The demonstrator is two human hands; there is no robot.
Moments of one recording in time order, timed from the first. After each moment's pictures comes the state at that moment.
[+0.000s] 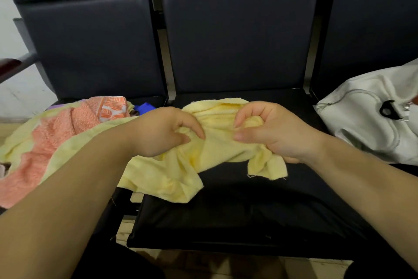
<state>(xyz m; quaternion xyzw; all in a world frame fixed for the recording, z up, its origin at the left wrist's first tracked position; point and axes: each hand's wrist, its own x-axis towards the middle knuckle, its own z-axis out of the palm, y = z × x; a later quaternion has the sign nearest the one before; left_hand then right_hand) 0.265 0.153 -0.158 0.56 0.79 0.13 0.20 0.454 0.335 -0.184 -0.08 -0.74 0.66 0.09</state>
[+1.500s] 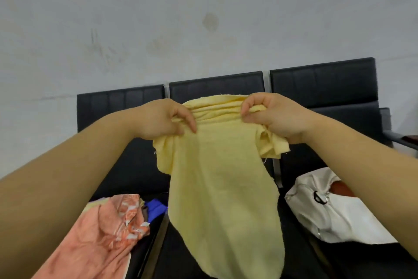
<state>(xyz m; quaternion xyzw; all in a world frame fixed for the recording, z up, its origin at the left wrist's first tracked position) 0.335 0.130 0.109 0.61 0.78 0.14 0.00 0.549 0.328 0.073 -0.07 -0.85 0.46 0.26</state>
